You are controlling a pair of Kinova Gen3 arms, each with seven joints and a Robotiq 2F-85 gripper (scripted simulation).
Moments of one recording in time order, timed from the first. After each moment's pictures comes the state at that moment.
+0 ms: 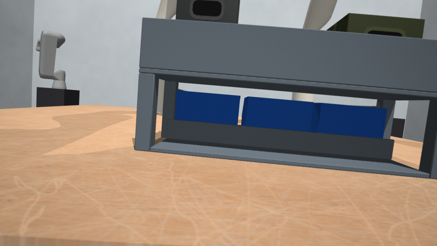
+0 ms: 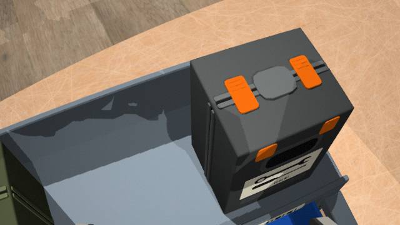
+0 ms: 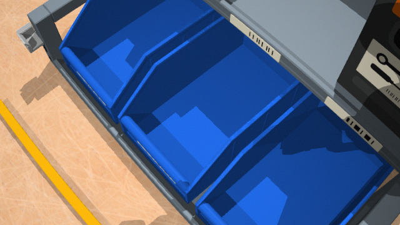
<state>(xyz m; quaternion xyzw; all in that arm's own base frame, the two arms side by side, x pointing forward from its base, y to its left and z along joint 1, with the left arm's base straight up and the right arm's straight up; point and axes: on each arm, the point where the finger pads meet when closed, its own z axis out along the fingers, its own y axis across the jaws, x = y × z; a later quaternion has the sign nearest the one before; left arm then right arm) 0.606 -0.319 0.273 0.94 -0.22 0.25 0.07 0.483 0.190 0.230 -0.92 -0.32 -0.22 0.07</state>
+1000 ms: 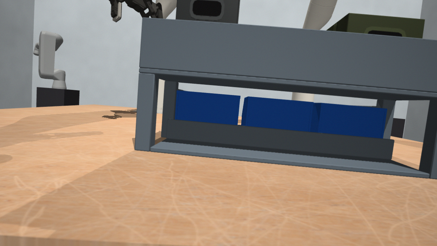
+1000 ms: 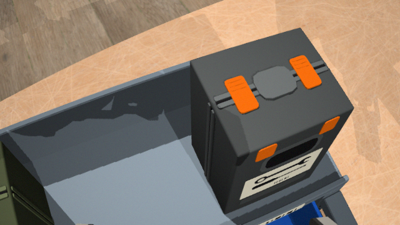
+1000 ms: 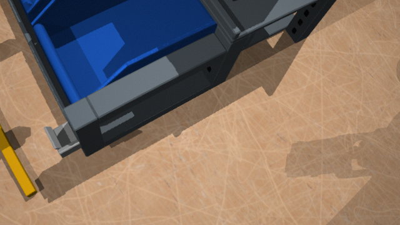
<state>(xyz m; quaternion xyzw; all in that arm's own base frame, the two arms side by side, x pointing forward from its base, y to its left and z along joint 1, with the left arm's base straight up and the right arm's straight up) 0.606 -0.319 0.273 0.94 -0.22 0.25 0.07 0.502 0.004 0.217 -0.90 -0.41 -0.18 -0.02</state>
